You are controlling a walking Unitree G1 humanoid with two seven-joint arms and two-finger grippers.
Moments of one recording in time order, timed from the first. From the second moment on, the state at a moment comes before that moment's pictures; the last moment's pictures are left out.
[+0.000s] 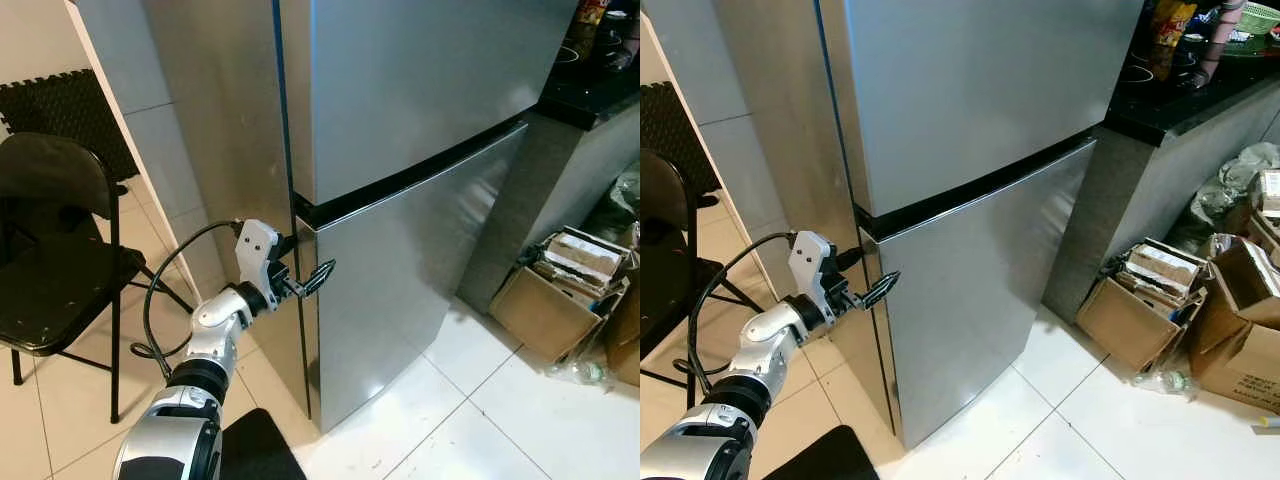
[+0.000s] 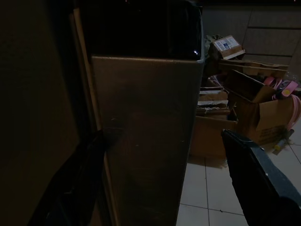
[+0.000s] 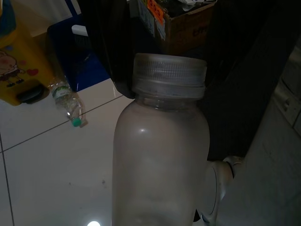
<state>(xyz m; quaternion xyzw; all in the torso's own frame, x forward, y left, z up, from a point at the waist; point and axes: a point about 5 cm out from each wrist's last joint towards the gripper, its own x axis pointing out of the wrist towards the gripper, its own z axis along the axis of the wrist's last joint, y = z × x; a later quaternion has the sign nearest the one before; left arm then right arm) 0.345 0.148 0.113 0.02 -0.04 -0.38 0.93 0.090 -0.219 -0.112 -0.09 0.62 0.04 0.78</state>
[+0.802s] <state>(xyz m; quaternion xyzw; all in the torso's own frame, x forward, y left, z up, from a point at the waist) 0.330 0.113 0.108 -0.02 -0.06 -0.46 0.88 0.085 -0.218 -0.113 -0.08 0.62 0.04 0.78</state>
